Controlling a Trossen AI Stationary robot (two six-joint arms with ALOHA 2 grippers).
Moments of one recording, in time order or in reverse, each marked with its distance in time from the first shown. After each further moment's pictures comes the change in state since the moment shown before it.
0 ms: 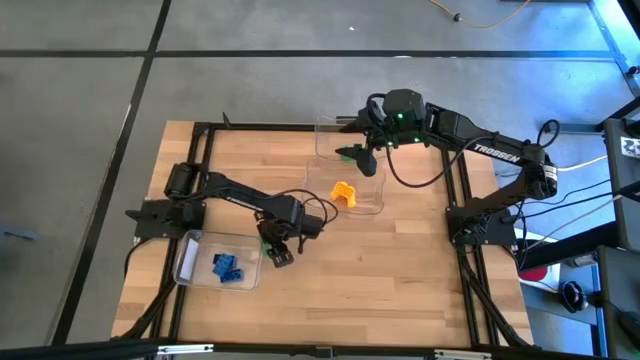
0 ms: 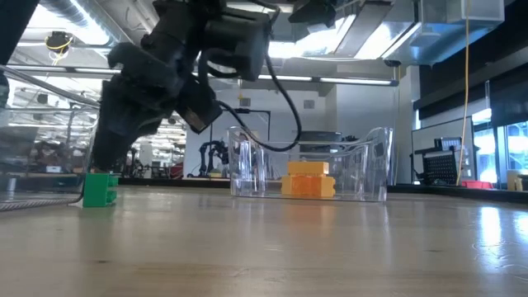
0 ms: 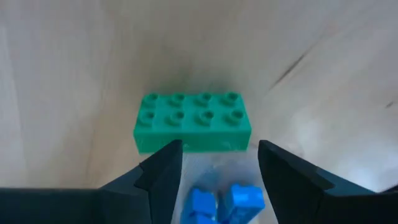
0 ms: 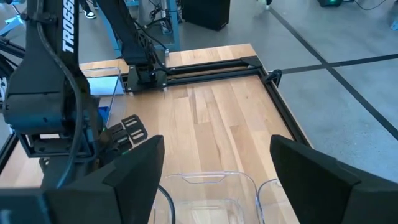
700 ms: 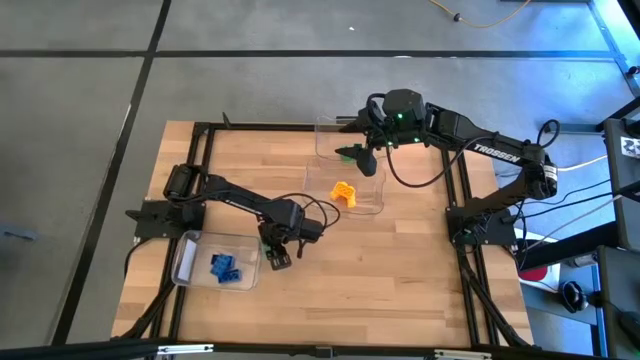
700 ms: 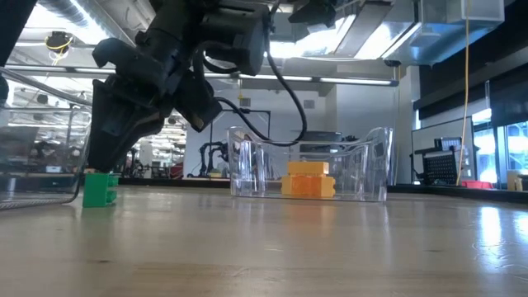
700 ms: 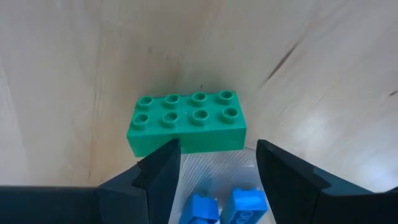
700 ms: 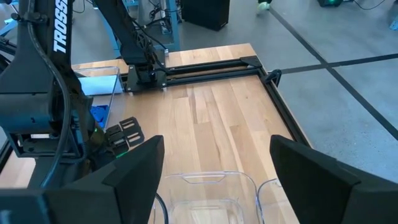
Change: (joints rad) left arm -0.033 0.000 0.000 0.020 -0.027 0.049; right arm 0.000 0.000 0.000 -0.001 0.000 0.000
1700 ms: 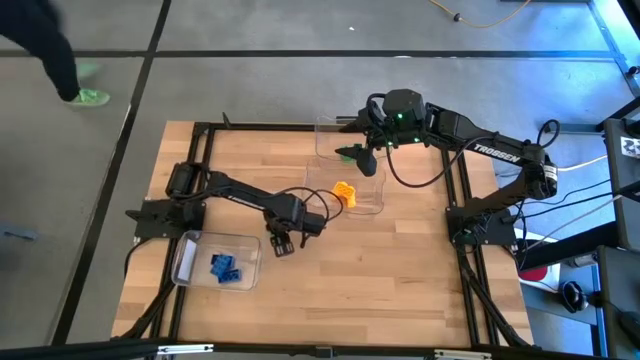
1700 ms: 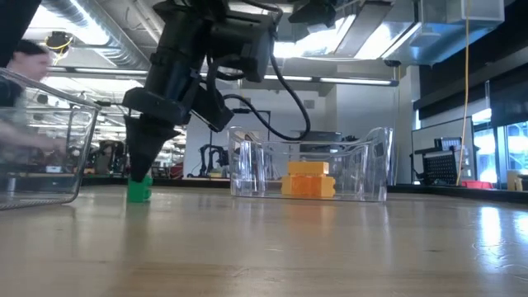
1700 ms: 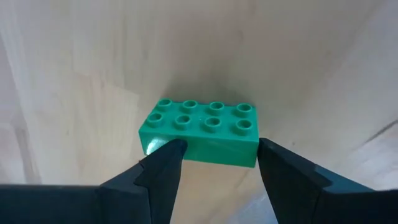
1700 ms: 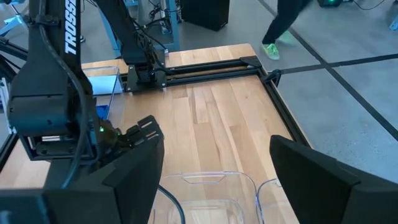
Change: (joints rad) left arm 0.044 0.014 0.001 0.033 -0.293 0.032; right arm 0.000 0.000 0.000 -0.001 0.000 -0.001
